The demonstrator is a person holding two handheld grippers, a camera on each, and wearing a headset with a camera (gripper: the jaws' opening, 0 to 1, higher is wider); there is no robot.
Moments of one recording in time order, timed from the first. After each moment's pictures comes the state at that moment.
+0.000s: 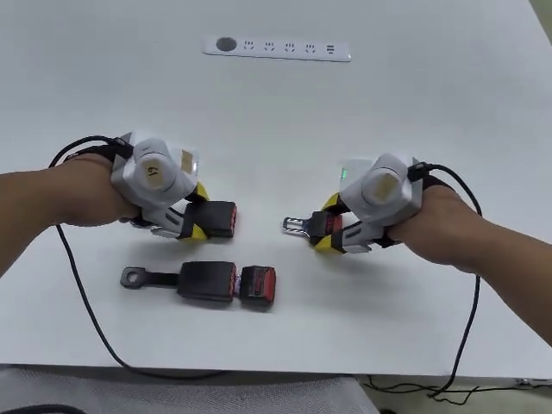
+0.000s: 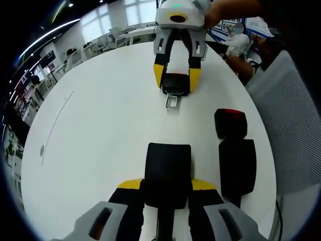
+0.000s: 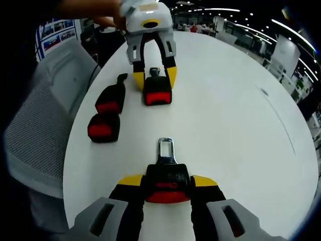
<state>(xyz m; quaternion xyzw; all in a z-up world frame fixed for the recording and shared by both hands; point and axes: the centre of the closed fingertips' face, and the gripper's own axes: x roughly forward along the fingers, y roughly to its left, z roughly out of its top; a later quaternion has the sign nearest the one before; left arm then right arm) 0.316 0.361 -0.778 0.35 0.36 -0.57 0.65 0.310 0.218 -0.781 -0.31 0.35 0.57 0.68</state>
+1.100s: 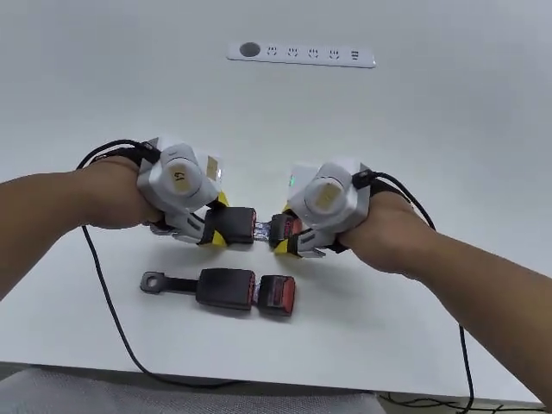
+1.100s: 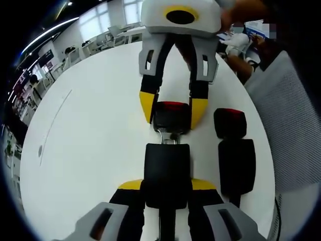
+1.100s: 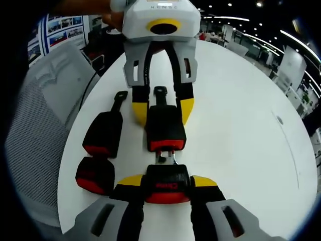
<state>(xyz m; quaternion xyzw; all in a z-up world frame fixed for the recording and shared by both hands) 0.316 0.362 -0.781 0.35 0.37 -0.58 0.64 0.316 0.299 -0.779 -0.32 0.32 0.60 0.66</state>
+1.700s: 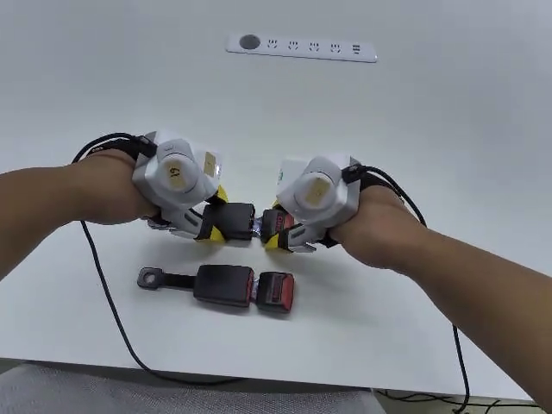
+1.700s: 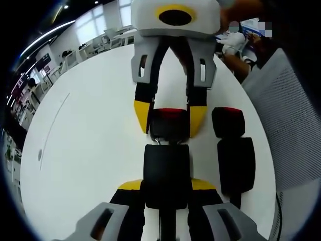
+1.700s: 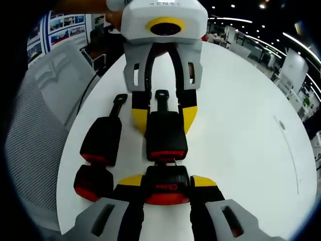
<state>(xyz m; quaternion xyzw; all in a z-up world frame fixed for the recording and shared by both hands) 0.317 0.361 -0.781 0.35 0.36 -0.59 0.63 0.315 0.313 -0.779 -0.32 0.31 0.60 0.66</state>
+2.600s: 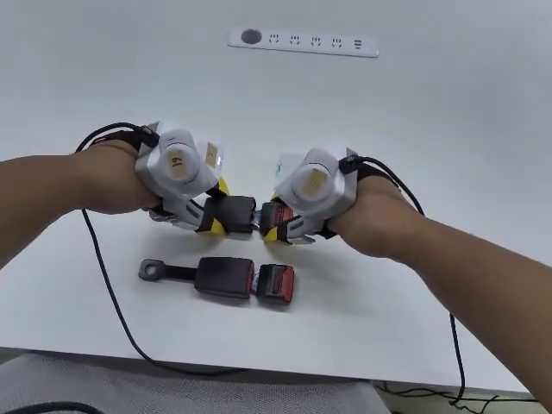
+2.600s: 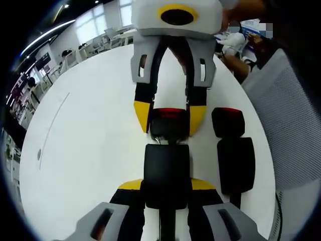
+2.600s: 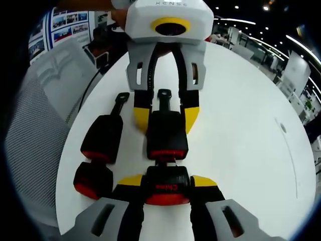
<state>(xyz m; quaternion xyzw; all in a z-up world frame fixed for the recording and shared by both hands) 0.315 0.359 -0.780 0.35 0.36 -0.59 0.63 0.316 0.309 -0.780 -0.33 0.31 0.61 0.65</state>
